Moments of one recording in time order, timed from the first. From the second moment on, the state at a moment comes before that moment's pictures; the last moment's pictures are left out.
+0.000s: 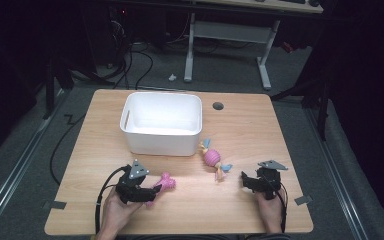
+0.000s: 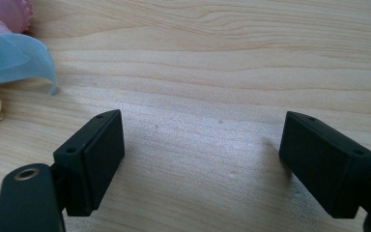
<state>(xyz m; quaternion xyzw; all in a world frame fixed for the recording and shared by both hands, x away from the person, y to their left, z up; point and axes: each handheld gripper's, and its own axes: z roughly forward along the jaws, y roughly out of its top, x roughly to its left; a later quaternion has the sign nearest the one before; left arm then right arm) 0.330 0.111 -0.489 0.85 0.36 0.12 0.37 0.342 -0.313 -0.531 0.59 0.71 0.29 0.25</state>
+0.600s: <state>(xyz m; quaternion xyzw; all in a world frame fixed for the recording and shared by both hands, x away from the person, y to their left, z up) 0.337 0.086 -0.499 0.88 0.34 0.11 0.31 0.342 -0.313 -0.531 0.59 0.71 0.29 0.25</state>
